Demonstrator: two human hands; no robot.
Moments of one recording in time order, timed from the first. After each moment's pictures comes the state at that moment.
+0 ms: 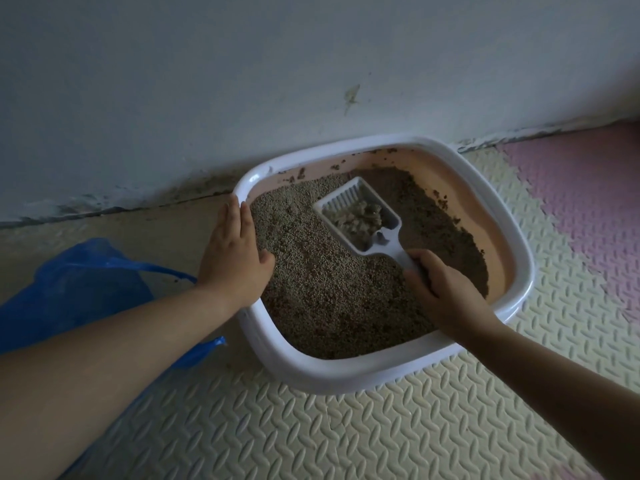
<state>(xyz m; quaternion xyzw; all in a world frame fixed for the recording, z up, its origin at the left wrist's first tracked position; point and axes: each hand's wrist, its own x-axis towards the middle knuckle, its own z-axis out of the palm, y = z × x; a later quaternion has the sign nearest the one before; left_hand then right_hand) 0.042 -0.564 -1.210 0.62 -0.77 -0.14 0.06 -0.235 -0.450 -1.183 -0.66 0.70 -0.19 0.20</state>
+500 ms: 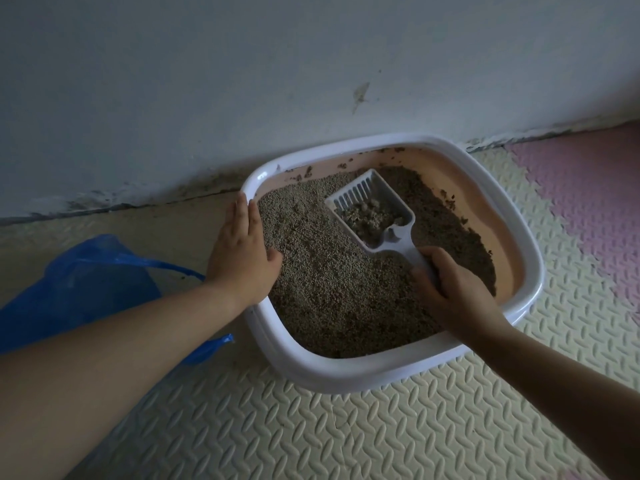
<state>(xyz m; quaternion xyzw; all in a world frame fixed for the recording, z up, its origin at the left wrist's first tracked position) 0.043 -0.564 -1.210 0.62 -0.77 -0.14 0.06 -0.237 -0.449 -1.185 -0.67 0.70 -0.18 0.18</state>
